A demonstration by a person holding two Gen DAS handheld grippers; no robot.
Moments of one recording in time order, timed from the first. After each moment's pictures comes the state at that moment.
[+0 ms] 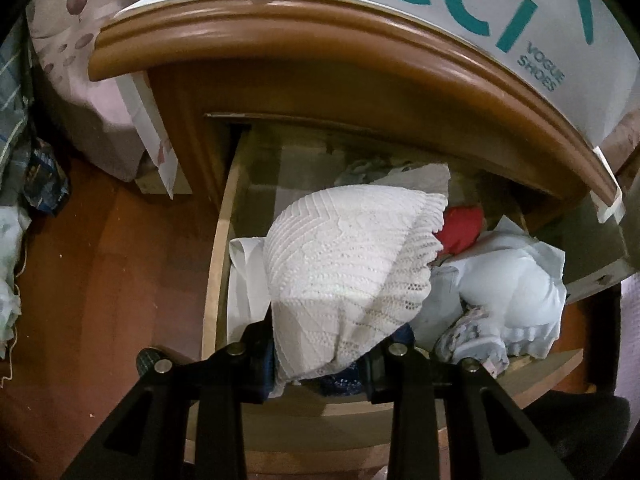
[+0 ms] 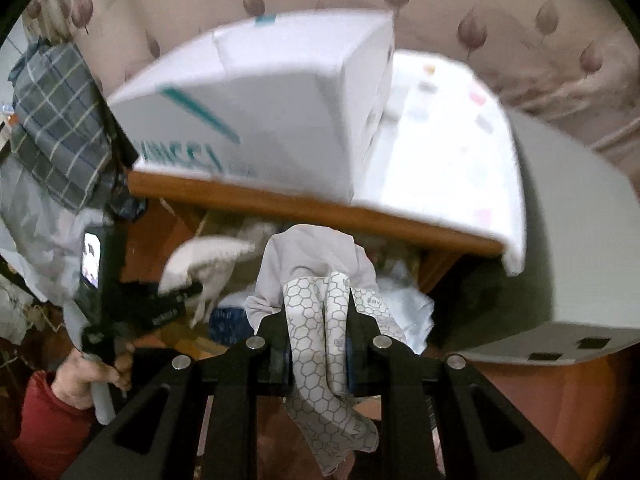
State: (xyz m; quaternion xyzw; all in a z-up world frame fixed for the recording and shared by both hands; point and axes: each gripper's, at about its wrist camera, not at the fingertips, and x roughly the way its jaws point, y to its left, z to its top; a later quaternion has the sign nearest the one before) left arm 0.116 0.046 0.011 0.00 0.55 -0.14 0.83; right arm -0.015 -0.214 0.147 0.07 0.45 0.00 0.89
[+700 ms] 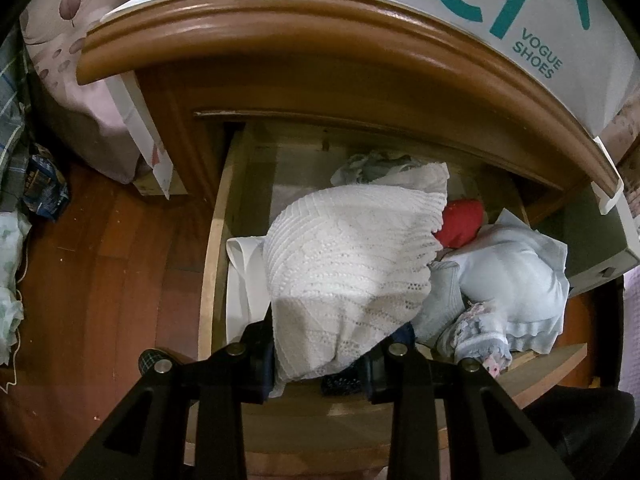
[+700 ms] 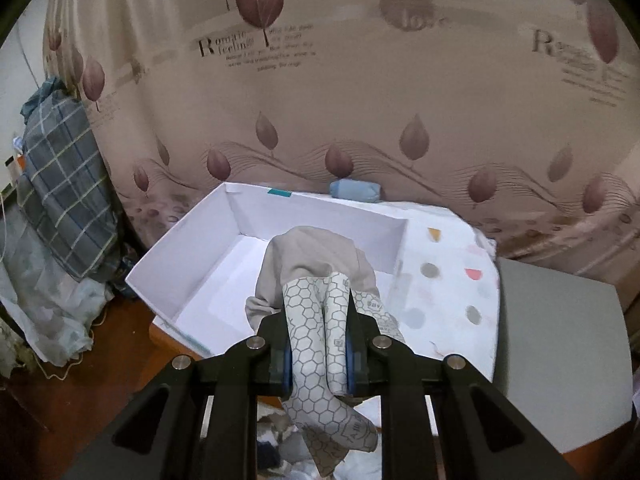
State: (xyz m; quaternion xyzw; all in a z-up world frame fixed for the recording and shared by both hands) left arm 0.117 0.045 0.009 0.01 0.55 -0.14 0.82; right arm 0.096 -0.207 0.277 0.04 0.34 0.00 0.94
